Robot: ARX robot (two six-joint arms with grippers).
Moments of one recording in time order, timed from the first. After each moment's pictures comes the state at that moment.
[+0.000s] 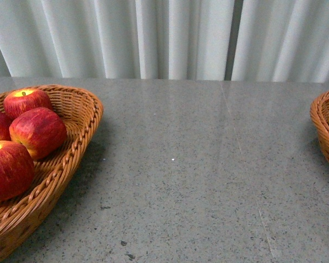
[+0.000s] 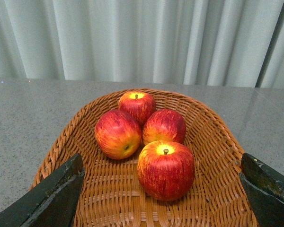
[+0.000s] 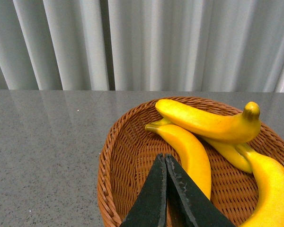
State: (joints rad) left arm 0.00 0.01 0.02 0.00 0.00 -0.01; right arm 0.00 0.28 0.01 0.28 0.00 0.00
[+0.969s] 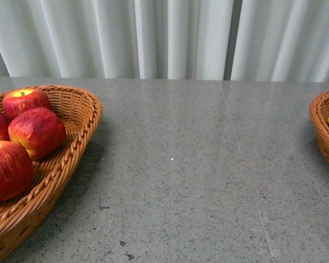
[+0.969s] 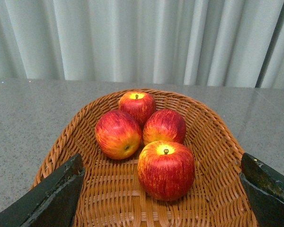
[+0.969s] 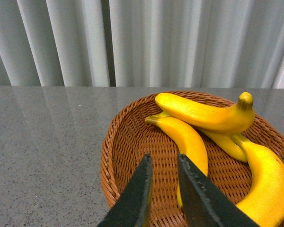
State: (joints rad) left arm 0.00 0.01 0.02 0.00 0.00 -0.01; right arm 0.00 0.00 0.01 0.00 0.00 0.00
